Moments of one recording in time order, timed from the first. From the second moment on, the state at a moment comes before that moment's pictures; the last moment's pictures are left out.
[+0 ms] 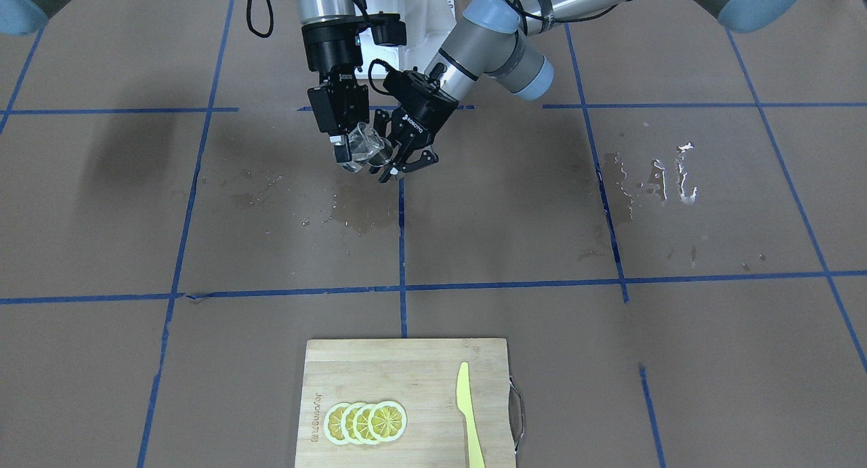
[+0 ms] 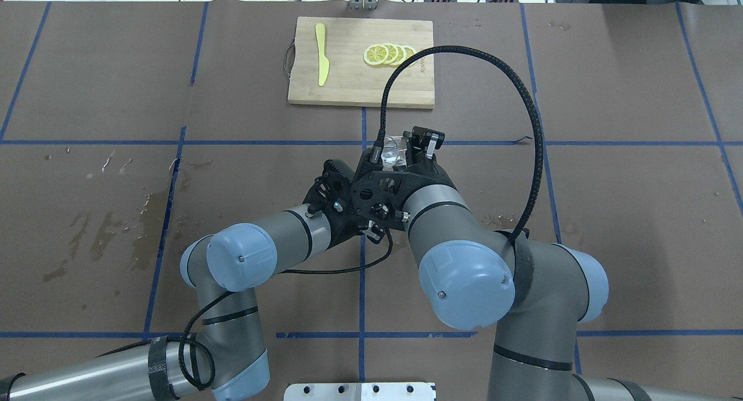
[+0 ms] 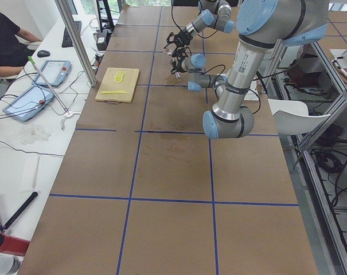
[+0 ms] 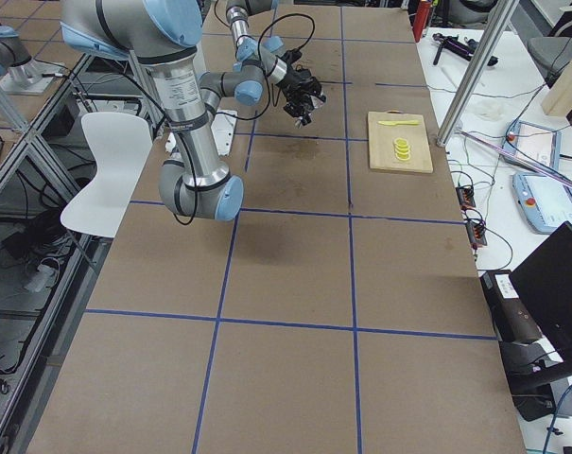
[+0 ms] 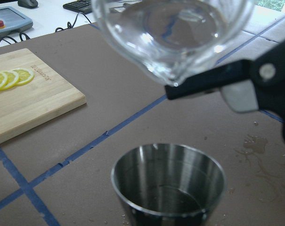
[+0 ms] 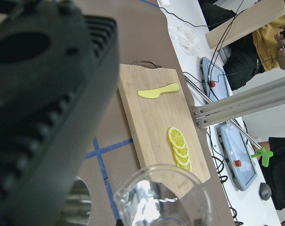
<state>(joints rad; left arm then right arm) -0.33 -2.18 -1.53 -2.54 -1.39 -0.56 0.29 -1.03 1.99 -1.46 0.94 -0.03</state>
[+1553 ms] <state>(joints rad) -0.33 -2.18 -1.53 -2.54 -1.39 -0.57 0.26 -1.03 2.00 -1.46 0.84 -0.15</state>
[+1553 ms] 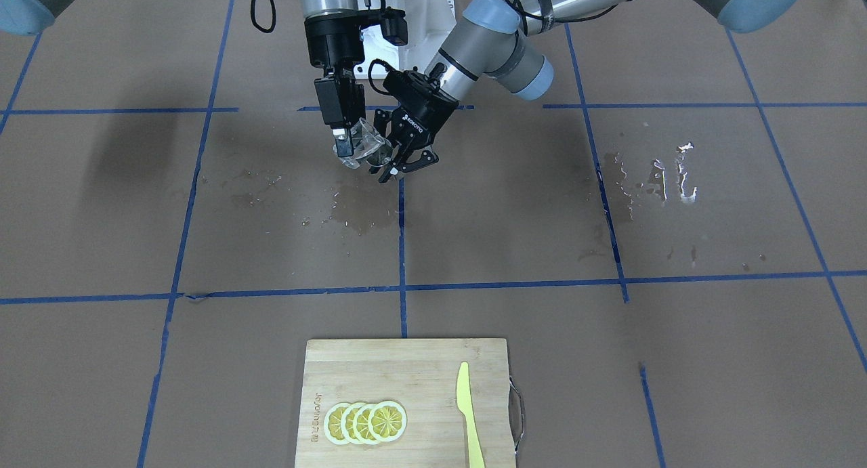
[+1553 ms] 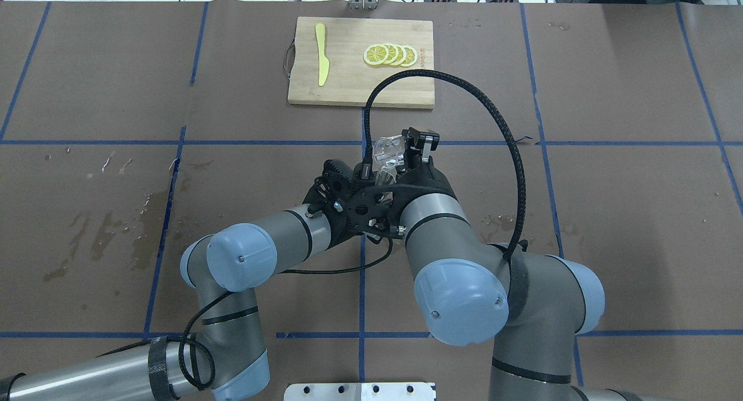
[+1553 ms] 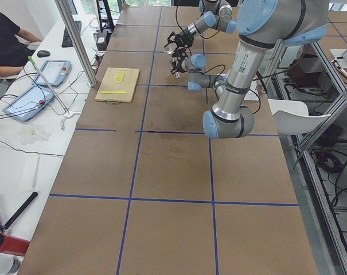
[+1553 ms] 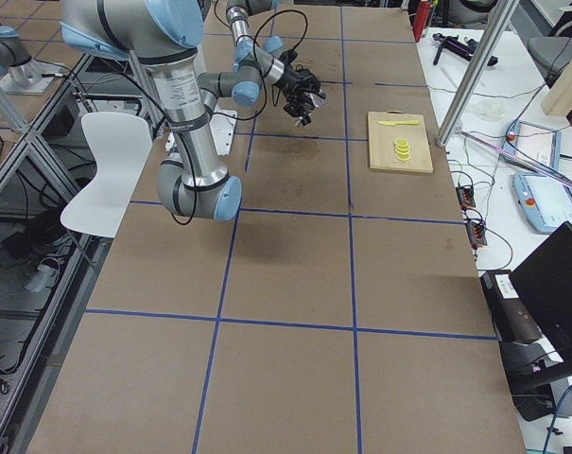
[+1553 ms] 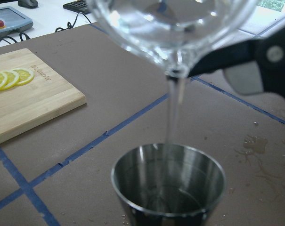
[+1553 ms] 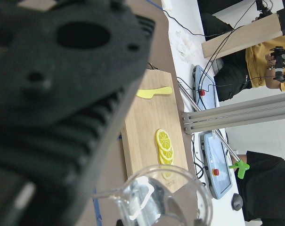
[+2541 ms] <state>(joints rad) -0.33 -2.19 -1.53 -2.54 -1.39 -0.57 0.25 -1.04 2.00 -1.46 0.80 -0.24</state>
